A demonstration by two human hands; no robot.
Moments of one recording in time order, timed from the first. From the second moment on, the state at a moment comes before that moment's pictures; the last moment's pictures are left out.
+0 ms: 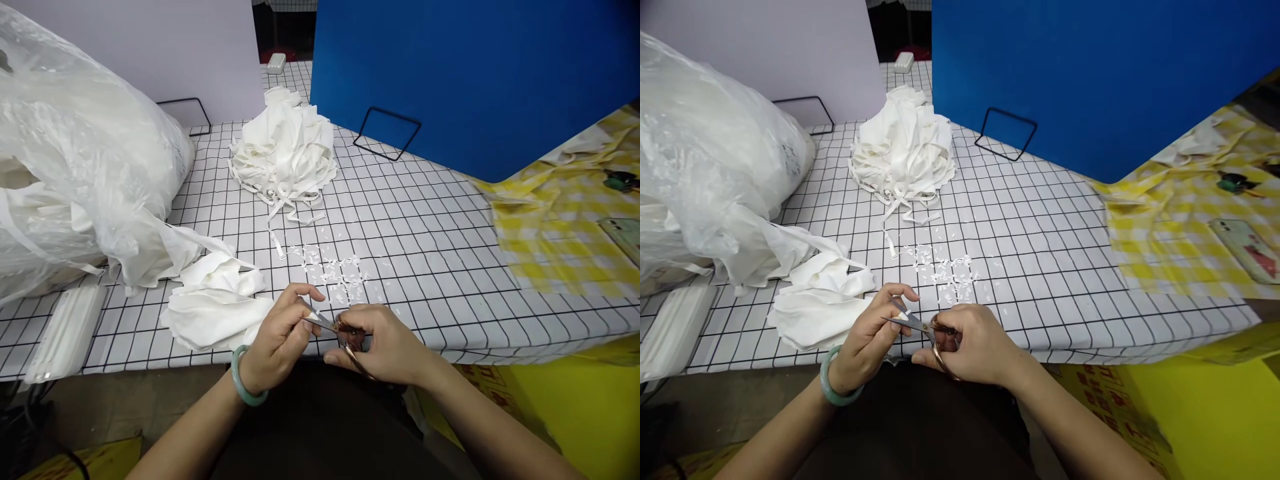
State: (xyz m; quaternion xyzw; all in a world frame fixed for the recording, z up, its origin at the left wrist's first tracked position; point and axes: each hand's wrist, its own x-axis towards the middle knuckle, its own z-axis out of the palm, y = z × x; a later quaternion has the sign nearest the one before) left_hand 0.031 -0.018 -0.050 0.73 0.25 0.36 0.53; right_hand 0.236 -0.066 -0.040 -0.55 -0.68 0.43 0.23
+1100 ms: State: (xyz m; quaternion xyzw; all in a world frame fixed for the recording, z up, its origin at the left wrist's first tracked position) left_hand -0.078 -0.065 0.037 0.70 0.29 0.35 0.54; right_hand 0.086 0.020 -0.072 -0.47 -0.57 0.56 0.37
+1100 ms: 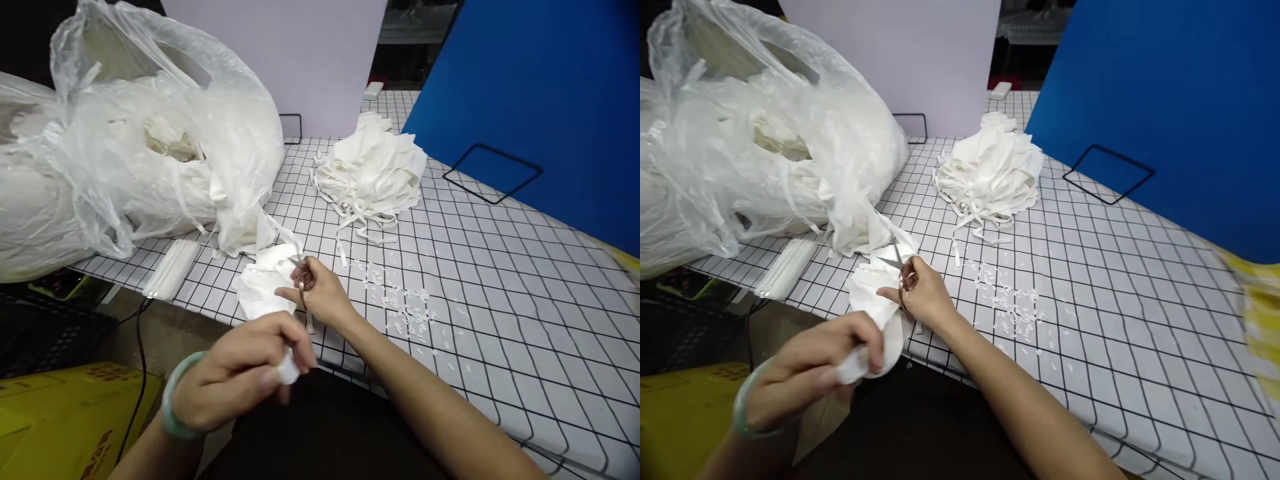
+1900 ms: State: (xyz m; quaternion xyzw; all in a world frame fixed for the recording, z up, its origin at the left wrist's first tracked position) left_hand -0.098 0.003 -0.041 0.82 0.44 0.29 0.23; right_hand 0.107 0.018 -0.061 -0.48 -0.47 0.64 0.37
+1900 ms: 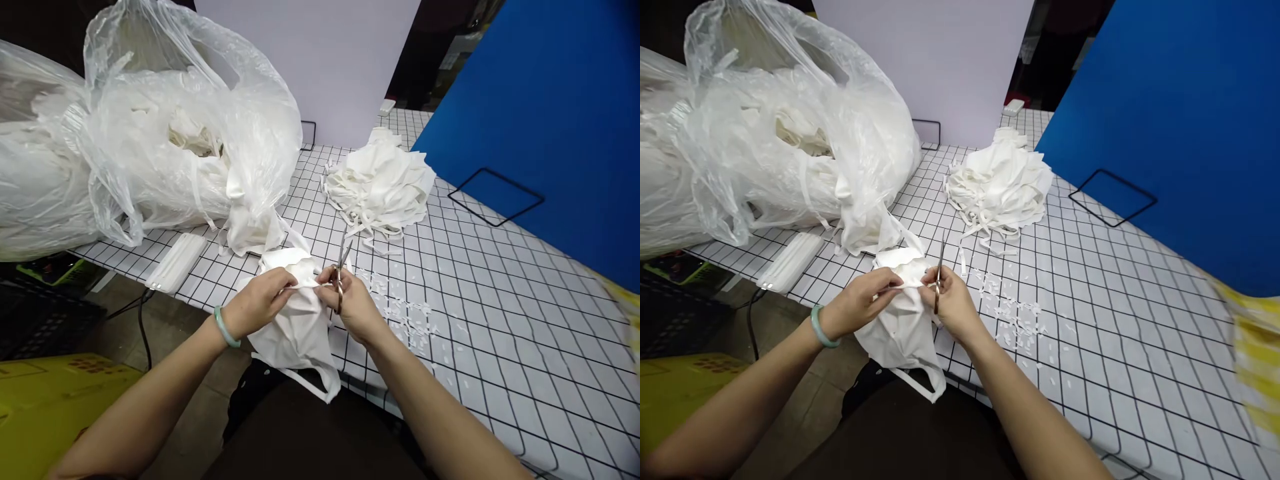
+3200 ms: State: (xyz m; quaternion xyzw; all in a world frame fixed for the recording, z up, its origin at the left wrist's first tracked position) left_hand 0.016 -0.011 -0.035 0.52 0.32 0.51 0.61; right_hand 0.146 -0.025 -0.054 -0.47 -0.37 0.63 0.49
